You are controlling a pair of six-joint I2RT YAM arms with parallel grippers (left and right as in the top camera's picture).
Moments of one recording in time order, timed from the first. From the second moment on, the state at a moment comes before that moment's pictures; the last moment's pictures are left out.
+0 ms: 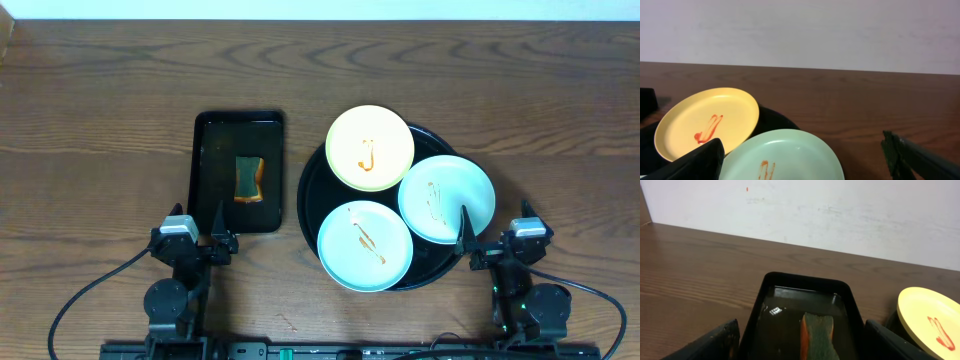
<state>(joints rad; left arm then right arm) 0.00 0.01 0.01 -0.10 0.02 -0.17 0.04 0.01 0.01 -0.07 -0.07 -0.01</state>
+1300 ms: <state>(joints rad) 0.00 0.17 0.11 -0.23 0.02 -0.20 0.04 0.01 0.01 -0.07 -0.07 -0.01</state>
